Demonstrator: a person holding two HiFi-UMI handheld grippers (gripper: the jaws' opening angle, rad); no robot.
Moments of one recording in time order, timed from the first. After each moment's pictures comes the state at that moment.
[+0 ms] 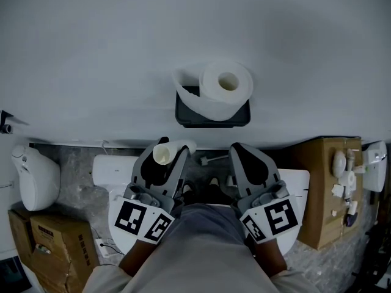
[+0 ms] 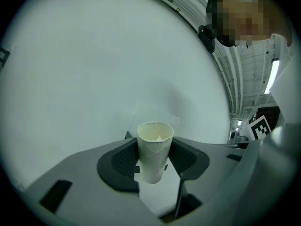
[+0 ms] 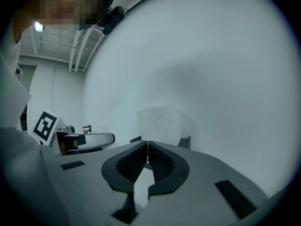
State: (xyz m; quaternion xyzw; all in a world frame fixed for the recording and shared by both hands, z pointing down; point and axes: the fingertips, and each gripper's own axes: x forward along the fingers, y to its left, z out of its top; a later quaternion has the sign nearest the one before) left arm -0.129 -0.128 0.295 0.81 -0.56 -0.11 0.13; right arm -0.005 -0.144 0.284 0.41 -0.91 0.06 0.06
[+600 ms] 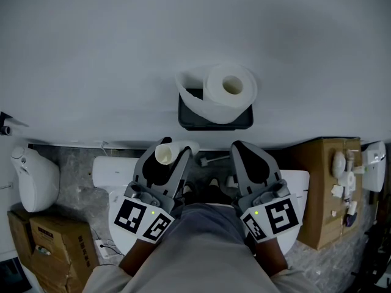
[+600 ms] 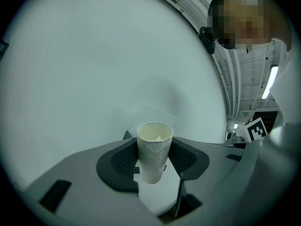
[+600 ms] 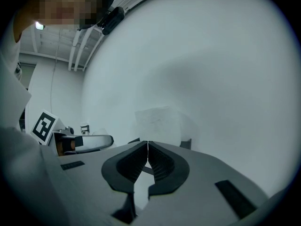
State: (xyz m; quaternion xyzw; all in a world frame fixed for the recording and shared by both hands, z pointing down) left arm -0.132 -0.135 0.297 0.82 -0.54 -0.12 0.14; right arm -0.011 -0.154 0.281 0.42 -0.90 0.05 0.06
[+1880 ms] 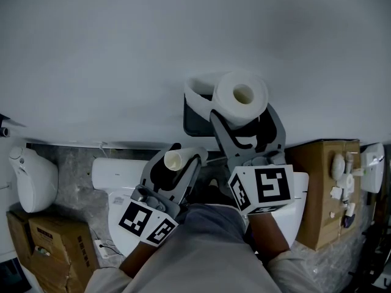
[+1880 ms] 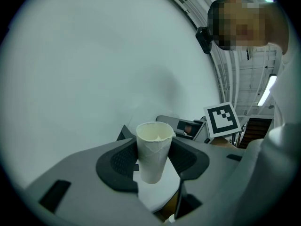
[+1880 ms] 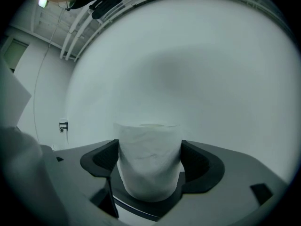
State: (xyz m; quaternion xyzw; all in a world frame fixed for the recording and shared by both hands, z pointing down) left arm -0.122 -0.137 0.306 0.84 -0.51 -0.13 0.16; right arm -0.034 -0.235 0.252 0.50 -0.86 0.00 0.05
